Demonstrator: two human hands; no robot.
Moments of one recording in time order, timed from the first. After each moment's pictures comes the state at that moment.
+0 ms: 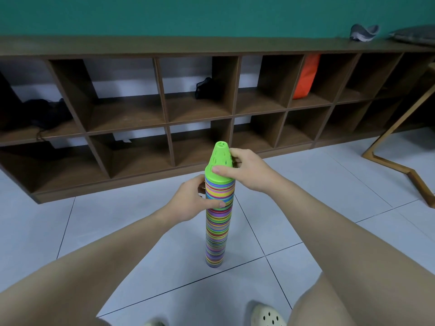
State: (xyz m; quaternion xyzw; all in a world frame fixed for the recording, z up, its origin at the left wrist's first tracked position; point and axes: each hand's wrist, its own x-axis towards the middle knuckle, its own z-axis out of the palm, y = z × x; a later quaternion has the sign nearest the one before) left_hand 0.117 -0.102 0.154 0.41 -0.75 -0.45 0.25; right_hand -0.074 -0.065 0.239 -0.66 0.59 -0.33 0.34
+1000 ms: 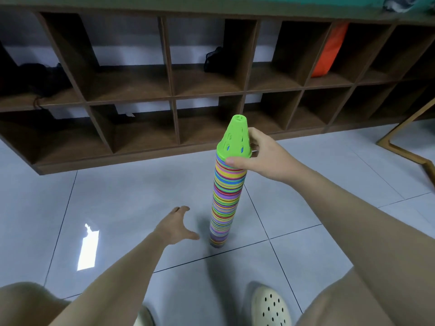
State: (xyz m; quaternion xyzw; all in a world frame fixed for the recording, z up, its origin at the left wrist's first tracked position) left_hand 0.183 -0.091 -0.025 0.58 -0.72 -0.38 0.03; right_hand -0.081 -0.059 0.225 -0.66 0.59 -0.33 0.33
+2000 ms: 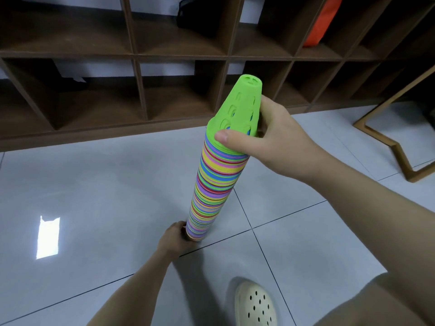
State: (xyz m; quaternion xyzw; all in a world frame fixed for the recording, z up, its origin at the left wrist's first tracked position) left_hand 0.117 -0.082 -0.186 0.58 -0.67 -0.47 0.07; right_hand -0.074 -0.065 0.227 -0.66 0.57 -0.36 0.33
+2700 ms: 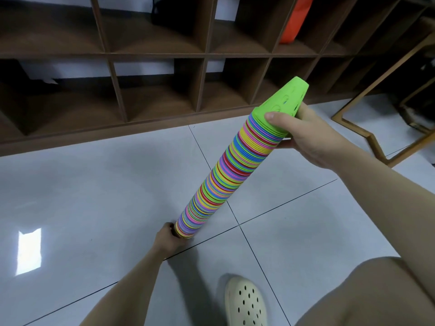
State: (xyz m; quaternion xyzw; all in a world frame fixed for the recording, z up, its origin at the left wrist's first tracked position) left_hand 0.093 -0.083 -0.184 0.61 -0.56 -0.56 0.07; right_hand -0.175 -0.059 0.215 -0.51 0.65 -0.41 0.38
